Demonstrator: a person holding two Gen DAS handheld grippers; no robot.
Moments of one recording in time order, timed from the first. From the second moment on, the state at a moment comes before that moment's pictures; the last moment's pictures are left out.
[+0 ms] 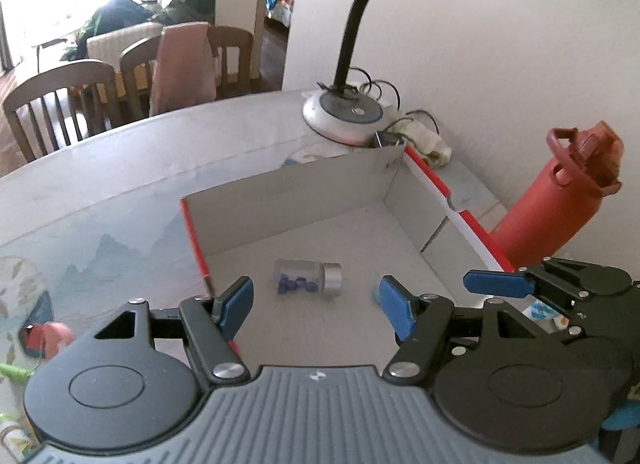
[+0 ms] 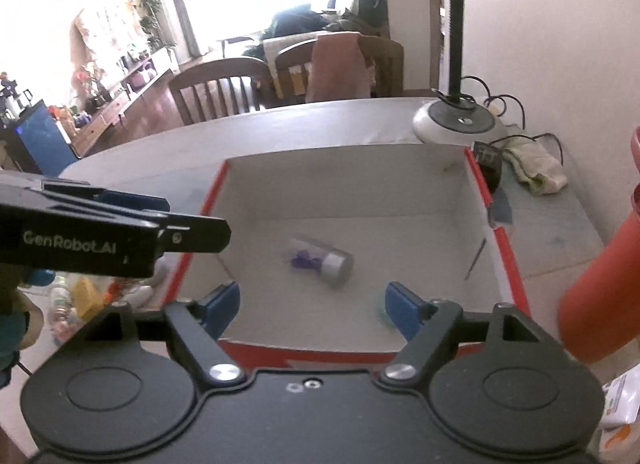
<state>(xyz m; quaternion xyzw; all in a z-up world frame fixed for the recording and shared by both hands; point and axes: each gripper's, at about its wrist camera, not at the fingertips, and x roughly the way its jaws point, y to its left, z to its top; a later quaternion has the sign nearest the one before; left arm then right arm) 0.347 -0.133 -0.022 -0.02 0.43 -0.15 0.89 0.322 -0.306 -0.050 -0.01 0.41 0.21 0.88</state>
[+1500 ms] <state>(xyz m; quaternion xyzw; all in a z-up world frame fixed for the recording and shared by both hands) 0.166 0.140 -0.026 -0.07 0.34 -0.13 0.93 0.160 -0.093 -0.064 0.02 0.40 0.28 0.87</state>
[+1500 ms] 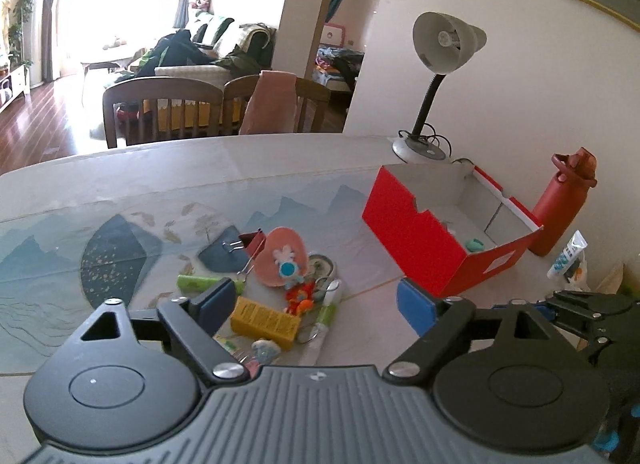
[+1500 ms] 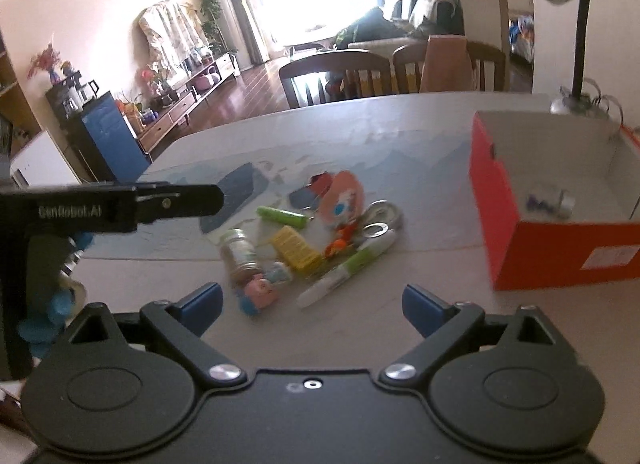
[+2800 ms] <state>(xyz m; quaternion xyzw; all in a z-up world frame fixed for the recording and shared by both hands) 0.240 0.200 -0.147 -0.10 0.46 0.01 0.88 0.195 0.040 -0.150 -0.07 0.47 0.32 0.82</state>
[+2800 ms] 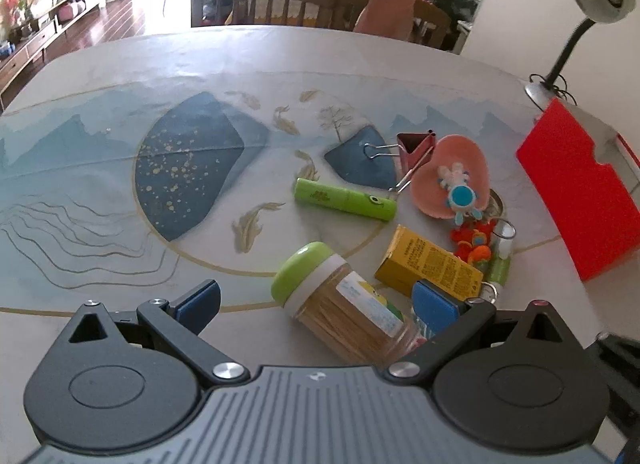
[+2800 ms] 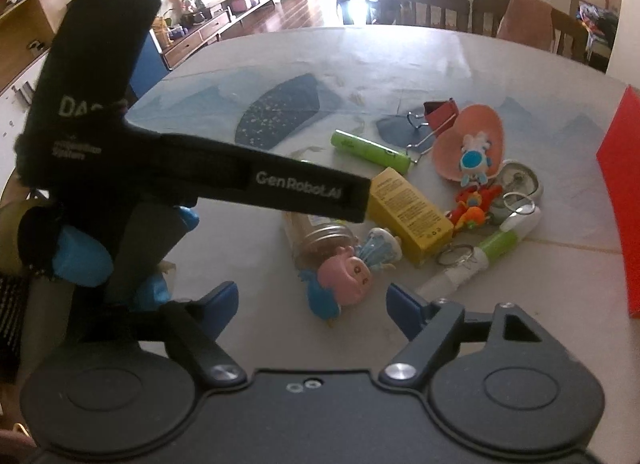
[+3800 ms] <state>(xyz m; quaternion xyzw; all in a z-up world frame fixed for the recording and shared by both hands) 0.237 0.223 -0.163 -0.14 0.47 0.00 0.87 0.214 0.052 -0.173 -0.05 0.49 0.28 0.82</state>
